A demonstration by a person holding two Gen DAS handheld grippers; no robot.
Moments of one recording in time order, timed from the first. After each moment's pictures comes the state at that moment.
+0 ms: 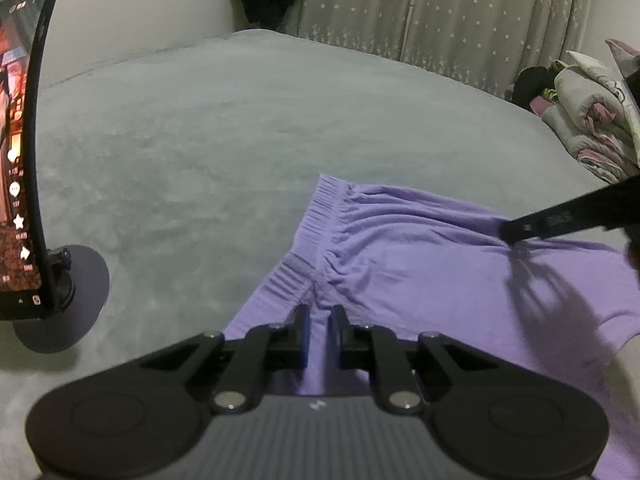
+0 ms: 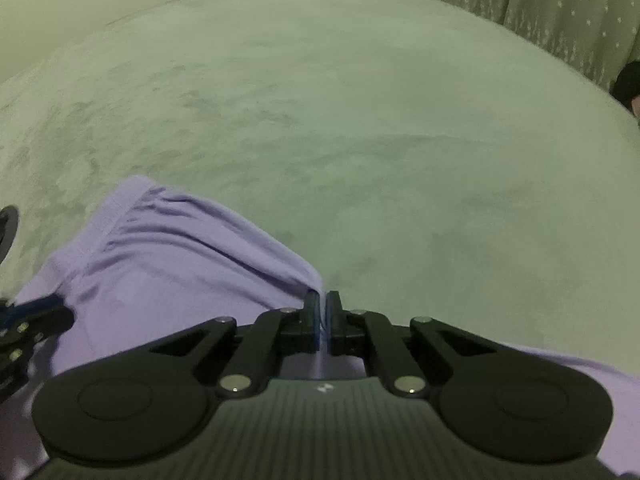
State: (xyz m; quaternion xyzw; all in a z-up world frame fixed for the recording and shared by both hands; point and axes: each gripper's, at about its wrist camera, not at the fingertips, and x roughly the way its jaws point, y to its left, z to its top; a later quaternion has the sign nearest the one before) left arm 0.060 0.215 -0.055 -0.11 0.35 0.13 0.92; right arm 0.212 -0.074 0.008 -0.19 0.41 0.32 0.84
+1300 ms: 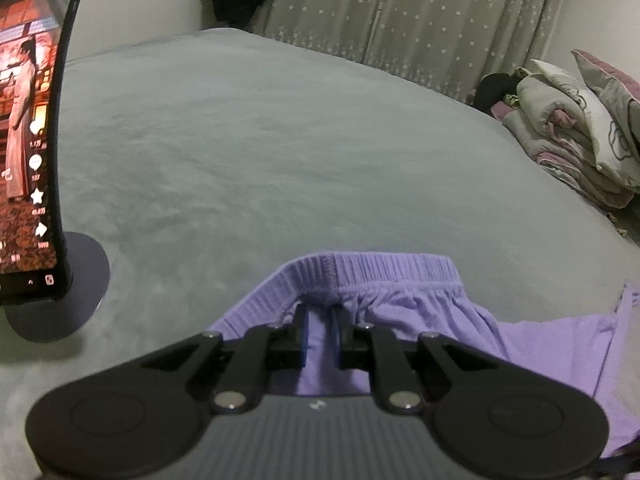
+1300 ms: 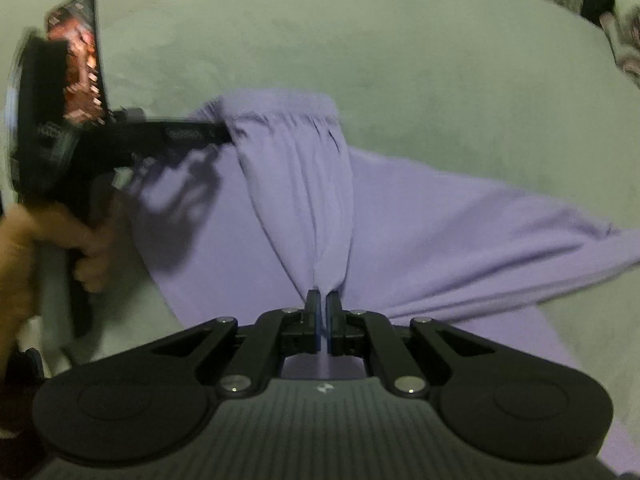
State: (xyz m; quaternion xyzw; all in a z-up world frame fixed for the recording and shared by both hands) left arm 0.032 0.244 -0.055 -0.15 0.34 0.05 0.93; right arm 0.025 -0.124 -0.003 -0.12 0.48 0.28 0.82
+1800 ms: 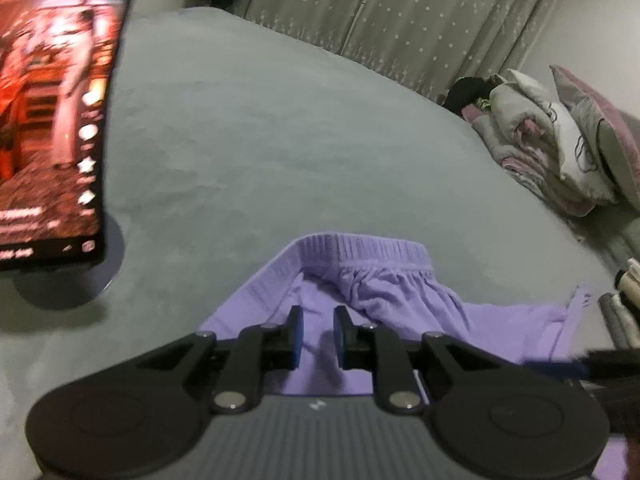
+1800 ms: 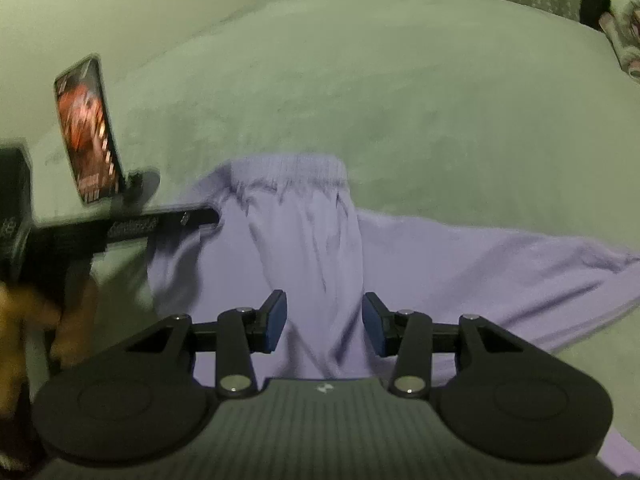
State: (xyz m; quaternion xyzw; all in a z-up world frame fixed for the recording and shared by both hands) left arm 0.003 0.273 -0.049 -0.19 0.35 -0.01 0.92; right arm 0.056 -0.122 0.023 -0.04 0.43 0.31 0.84
